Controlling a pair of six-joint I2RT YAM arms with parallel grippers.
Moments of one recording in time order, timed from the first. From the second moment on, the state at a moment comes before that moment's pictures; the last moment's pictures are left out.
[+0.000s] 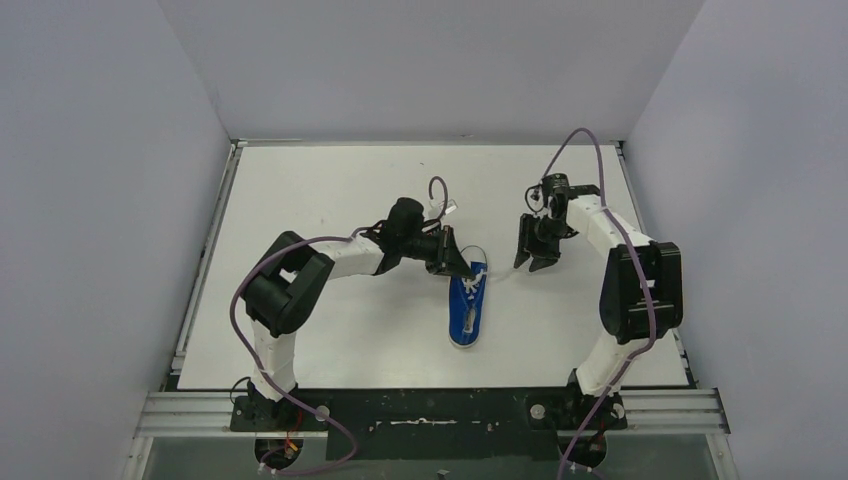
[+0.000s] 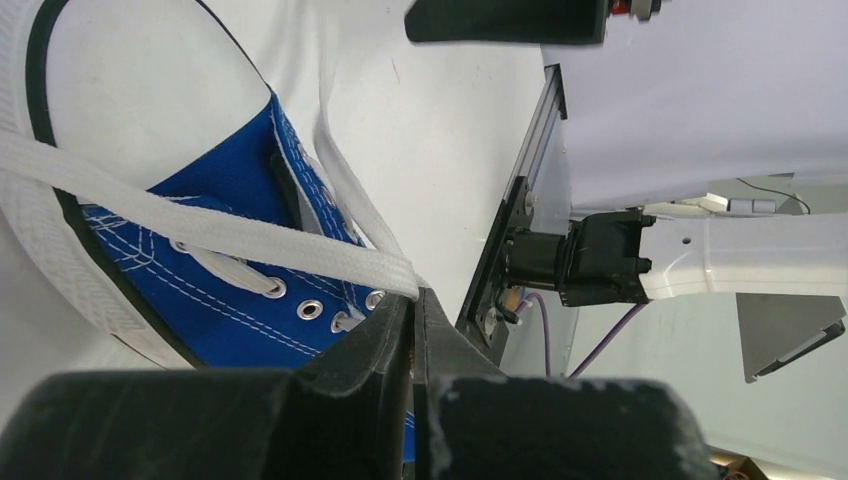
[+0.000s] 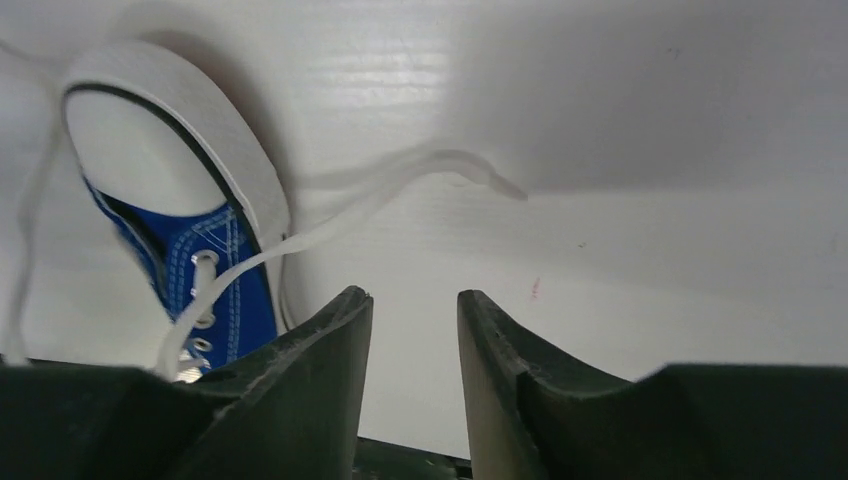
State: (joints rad) left arm -0.68 1.97 1.13 0.30 0.80 -0.84; right arm 0.10 1.76 1.27 -0.88 -0.25 0.29
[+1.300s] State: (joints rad) left arm -0.67 2.00 1.14 0.35 0.86 -0.86; right arm 0.21 1.76 1.08 -0.76 -0.33 -0.75
